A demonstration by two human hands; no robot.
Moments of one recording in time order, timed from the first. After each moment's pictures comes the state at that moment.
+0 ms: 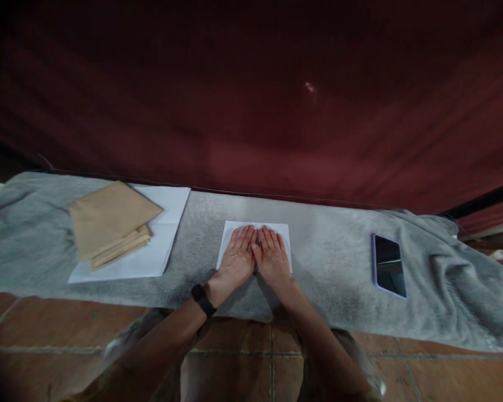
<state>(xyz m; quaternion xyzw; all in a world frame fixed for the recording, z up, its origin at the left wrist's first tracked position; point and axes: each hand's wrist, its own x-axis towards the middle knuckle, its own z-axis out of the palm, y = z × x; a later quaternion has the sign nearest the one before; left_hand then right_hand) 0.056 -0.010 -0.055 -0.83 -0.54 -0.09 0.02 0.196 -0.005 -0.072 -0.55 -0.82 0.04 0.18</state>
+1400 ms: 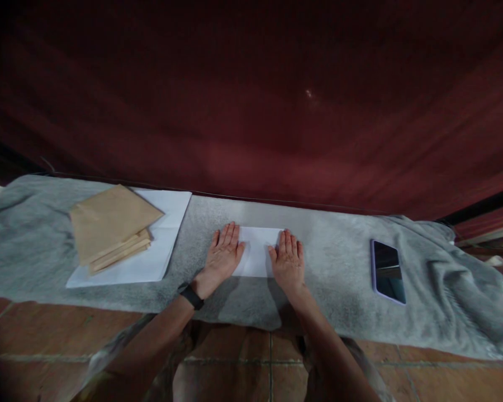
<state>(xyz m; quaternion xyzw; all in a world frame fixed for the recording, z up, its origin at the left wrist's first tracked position) 0.020 0.010 -0.059 -0.75 -0.66 -0.09 -0.01 0.231 -0.003 -0.087 -0.63 -0.75 -0.10 0.18</state>
